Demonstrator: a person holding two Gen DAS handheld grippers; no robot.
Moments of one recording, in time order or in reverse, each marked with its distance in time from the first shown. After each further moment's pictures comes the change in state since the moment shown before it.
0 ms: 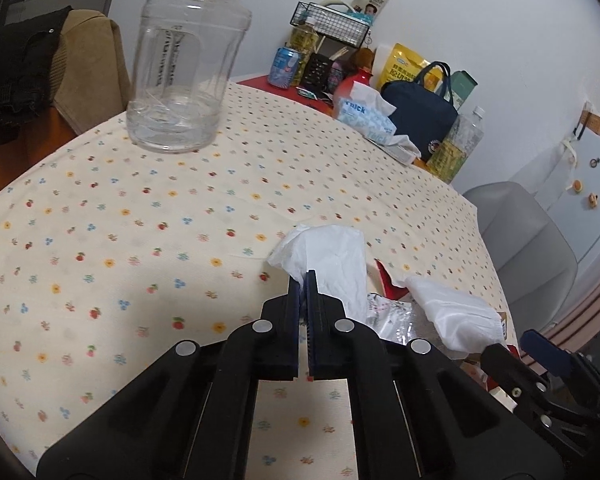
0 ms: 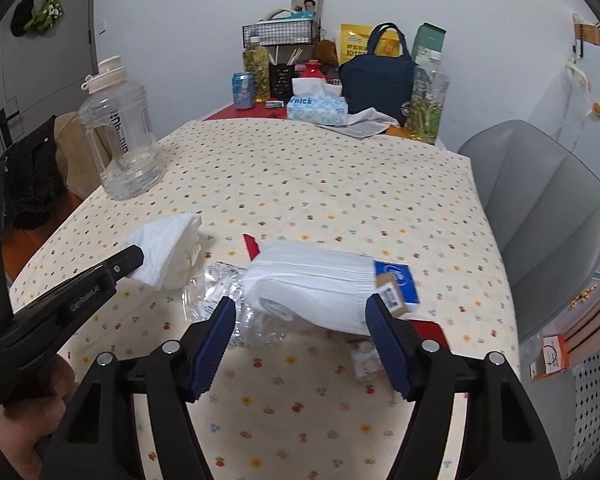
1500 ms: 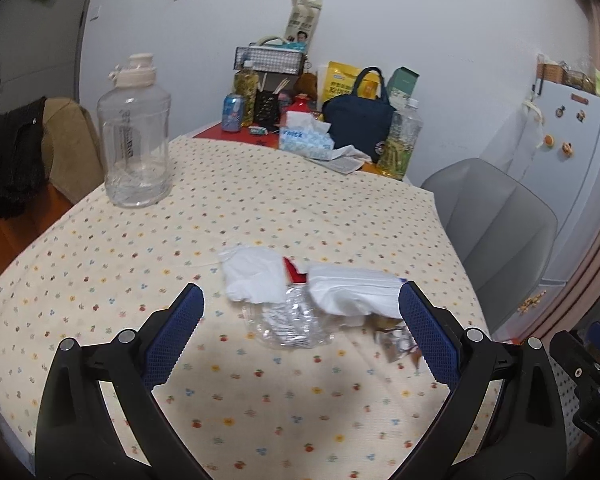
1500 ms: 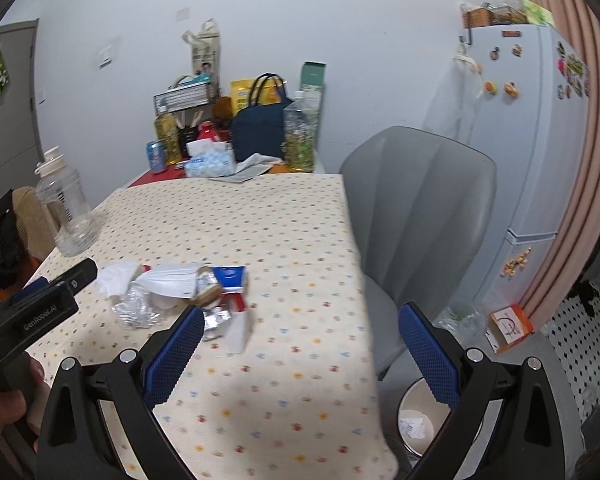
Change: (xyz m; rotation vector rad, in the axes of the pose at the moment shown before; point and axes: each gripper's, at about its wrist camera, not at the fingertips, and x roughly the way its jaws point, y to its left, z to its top) left arm -0.076 -0.098 -0.030 0.202 -0.104 0.016; right arm -0.126 -0.116 -0.053 0.186 -0.179 -0.201
